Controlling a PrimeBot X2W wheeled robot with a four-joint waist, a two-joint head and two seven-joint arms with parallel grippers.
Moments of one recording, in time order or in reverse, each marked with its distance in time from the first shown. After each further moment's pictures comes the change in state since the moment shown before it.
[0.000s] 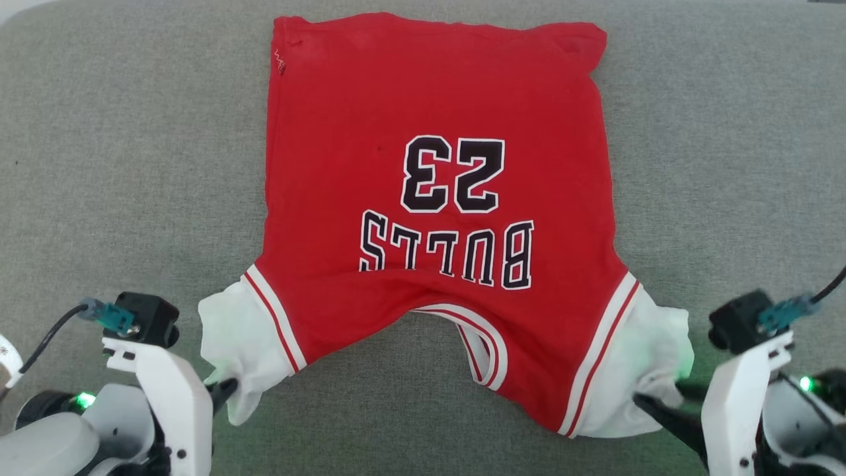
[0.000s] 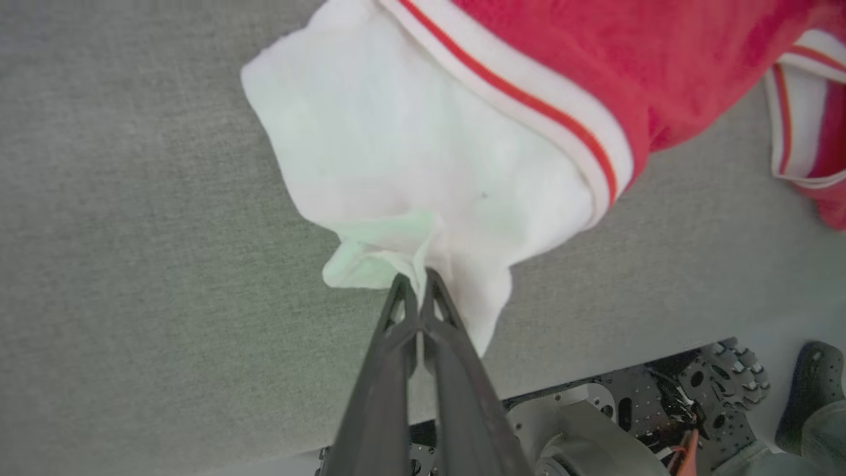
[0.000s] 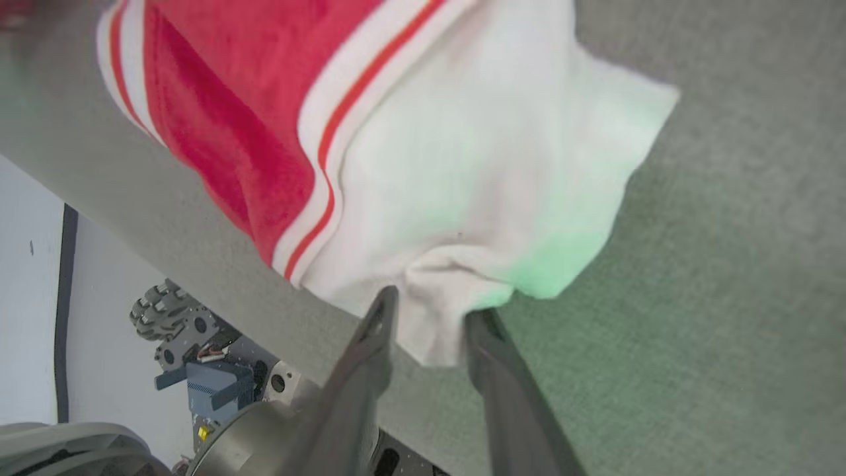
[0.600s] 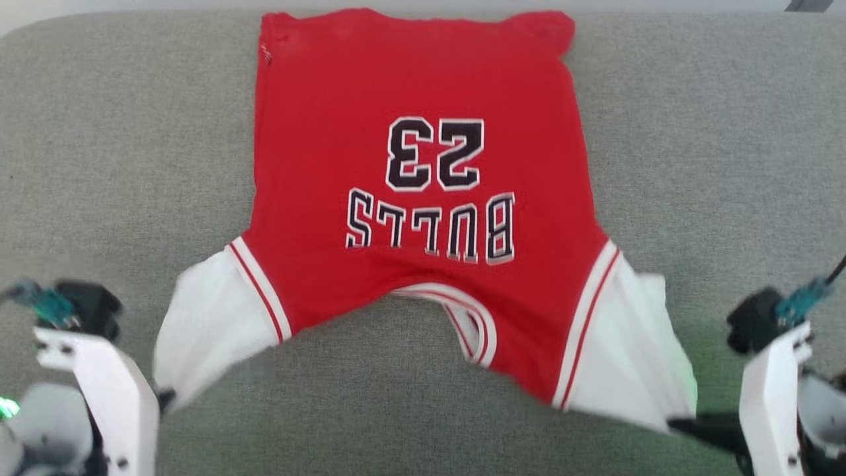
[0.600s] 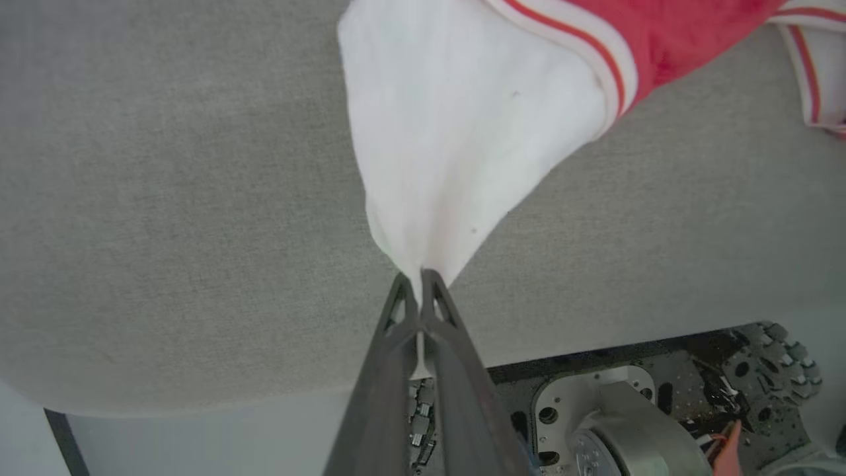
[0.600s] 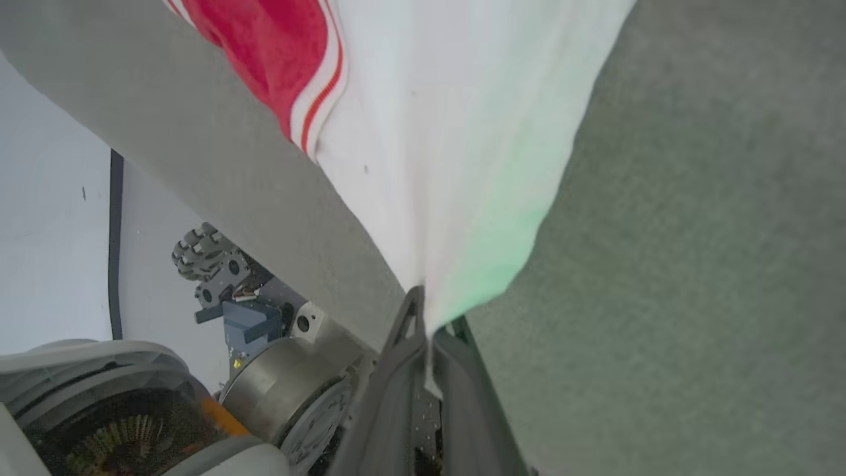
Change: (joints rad) left arm -0.055 0.188 0.027 -0.159 -0.016 0.103 0.133; right arm -0.081 -0.183 0.043 0.068 0.277 0.000 0.073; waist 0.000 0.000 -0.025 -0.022
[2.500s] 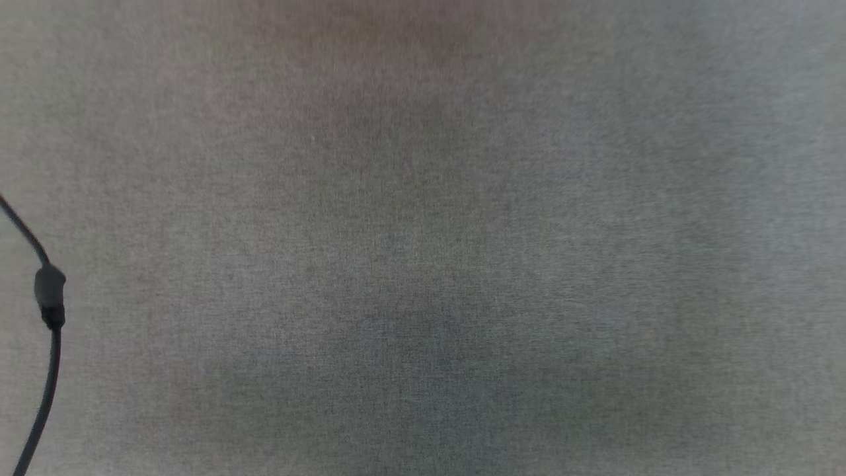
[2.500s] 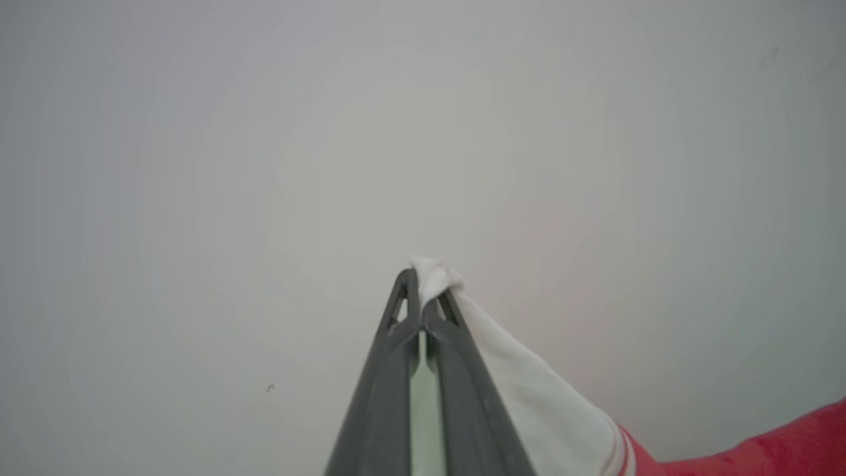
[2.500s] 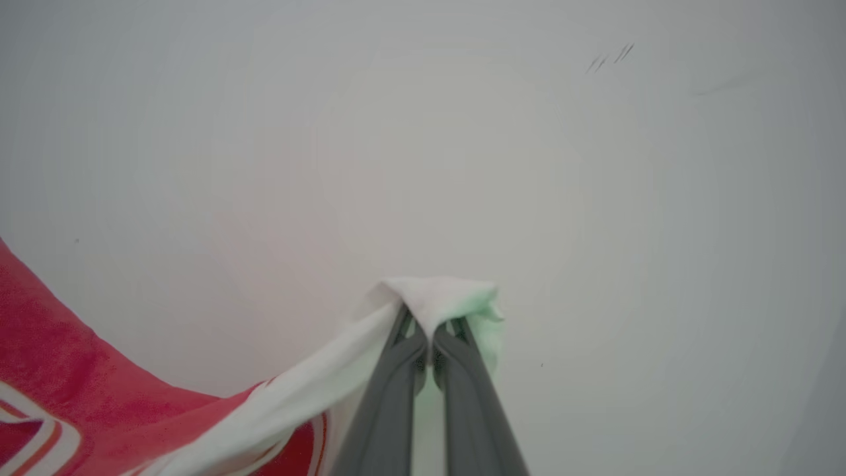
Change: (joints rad) left arm -1.299 -0.811 0.188 1.478 0.389 -0.604 -0.643; right arm -1.592 0.368 0.067 1.140 -0.771 0.000 -1.398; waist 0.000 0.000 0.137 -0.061
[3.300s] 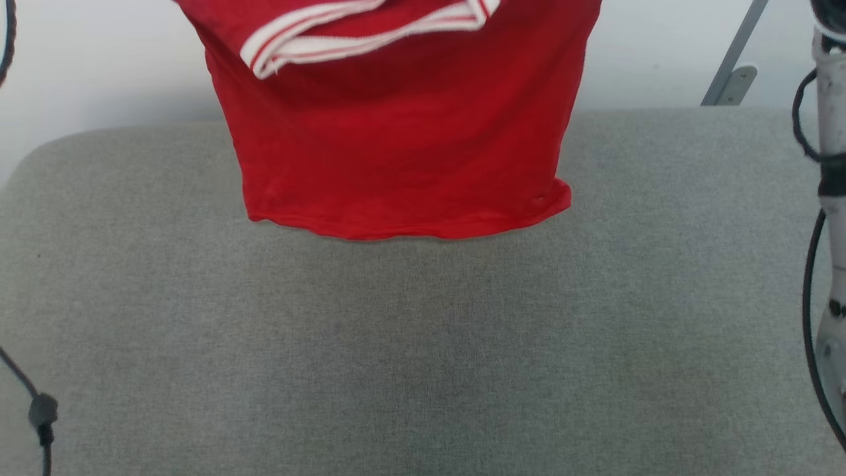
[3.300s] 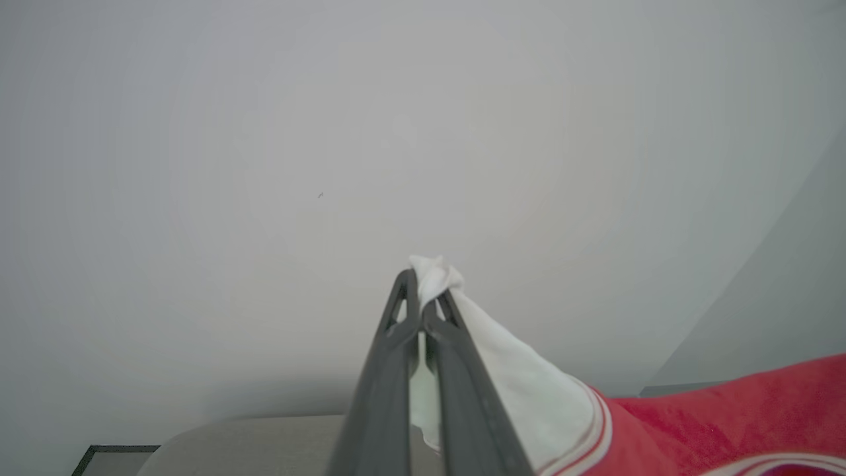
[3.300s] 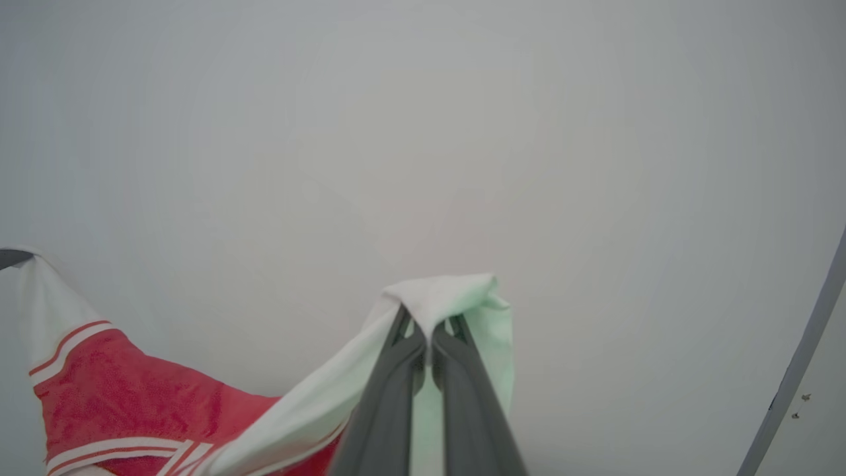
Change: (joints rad) left arm 0.409 0.166 -0.009 -0.293 -0.215 0.163 0.528; right arm 0.434 0.025 -0.097 -0.381 0.360 0.000 0.700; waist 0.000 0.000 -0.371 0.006
